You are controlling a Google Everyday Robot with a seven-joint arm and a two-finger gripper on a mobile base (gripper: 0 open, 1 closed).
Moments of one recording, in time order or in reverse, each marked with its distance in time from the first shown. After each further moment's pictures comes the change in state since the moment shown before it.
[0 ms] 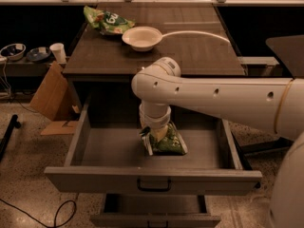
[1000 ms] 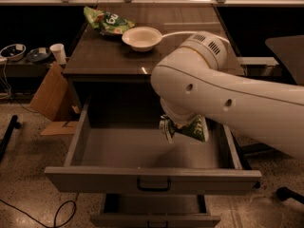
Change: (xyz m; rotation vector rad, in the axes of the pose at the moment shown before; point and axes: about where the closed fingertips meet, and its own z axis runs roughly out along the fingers) arm 0.019 0.063 -0.143 0.185 0.233 0.146
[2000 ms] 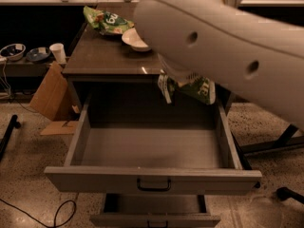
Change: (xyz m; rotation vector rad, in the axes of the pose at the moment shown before) arm 0.041 -0.053 -0.127 0.169 0.171 0.129
